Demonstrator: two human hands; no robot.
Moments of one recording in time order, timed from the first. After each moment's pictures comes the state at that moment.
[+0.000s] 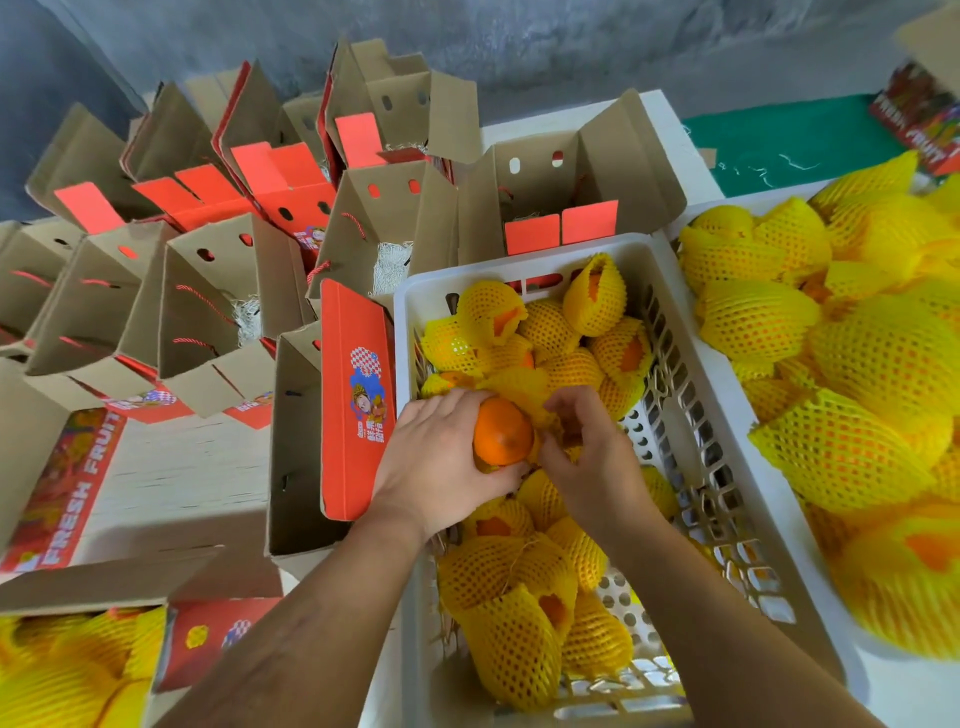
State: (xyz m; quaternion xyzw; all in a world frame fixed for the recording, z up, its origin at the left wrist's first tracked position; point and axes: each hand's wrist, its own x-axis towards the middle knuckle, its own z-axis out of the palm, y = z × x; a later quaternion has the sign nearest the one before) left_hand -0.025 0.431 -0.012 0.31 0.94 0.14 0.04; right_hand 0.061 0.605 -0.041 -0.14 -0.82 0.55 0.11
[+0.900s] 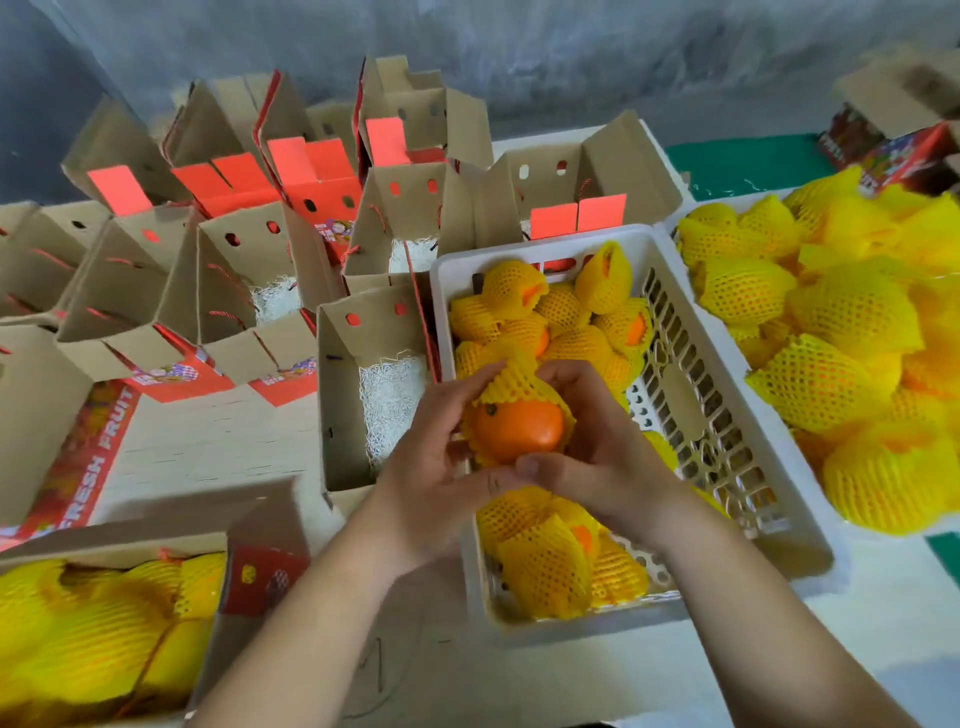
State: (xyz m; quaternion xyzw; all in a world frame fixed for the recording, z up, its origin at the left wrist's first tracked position) left_hand 0.052 0.353 0.046 0.24 0.68 0.65 0.23; right_hand 0.116 0.538 0.047 -0.01 -0.63 0.78 0.01
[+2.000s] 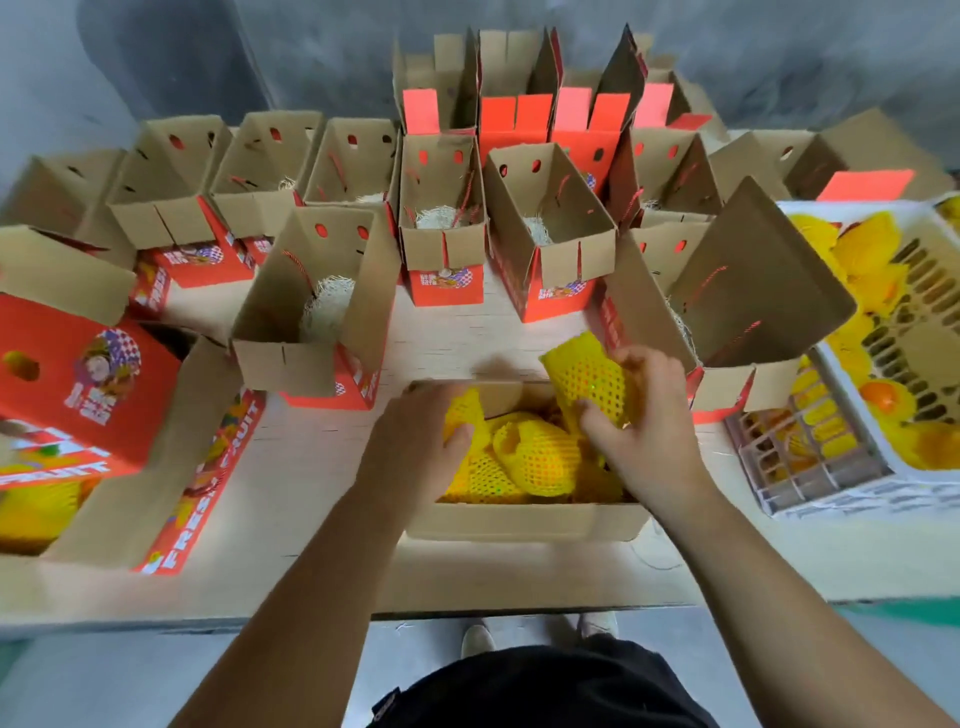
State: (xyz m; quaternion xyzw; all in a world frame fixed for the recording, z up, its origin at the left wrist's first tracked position) left_hand 0.011 -0.126 -0.003 0.23 0.93 0.27 0.05; right_hand 0.093 0.112 0.025 -0.15 -0.88 0.42 0.16
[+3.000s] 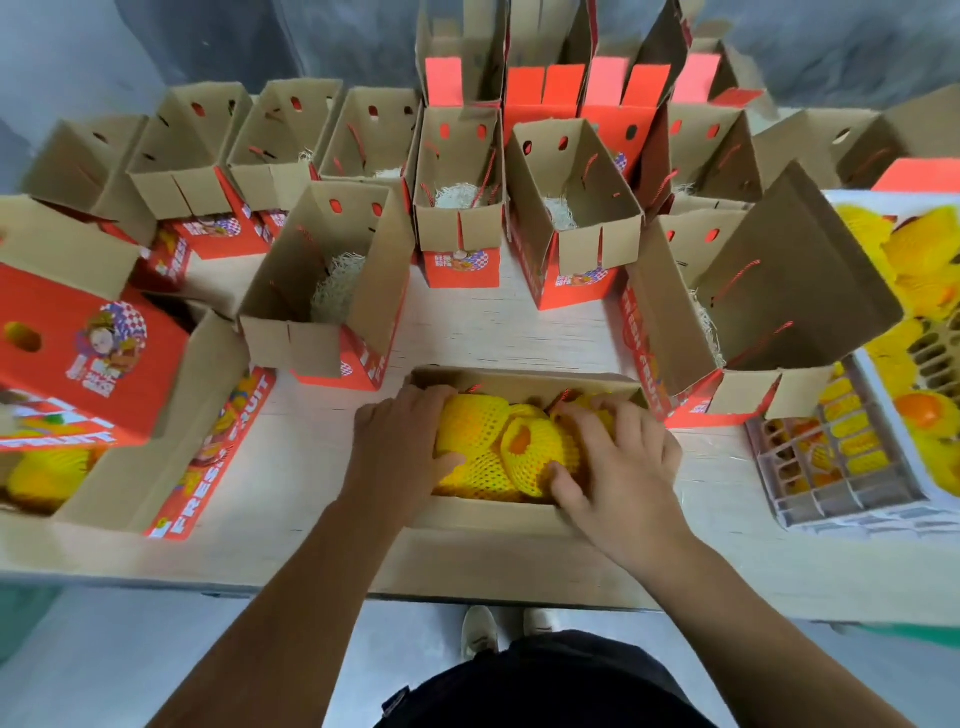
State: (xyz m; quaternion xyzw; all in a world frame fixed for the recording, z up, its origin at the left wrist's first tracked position) left_hand 0.019 -0.136 -0.026 0.19 0.97 0.12 0.04; right_hand 0.119 0.100 -0.017 -0.07 -0.98 0.18 0.07
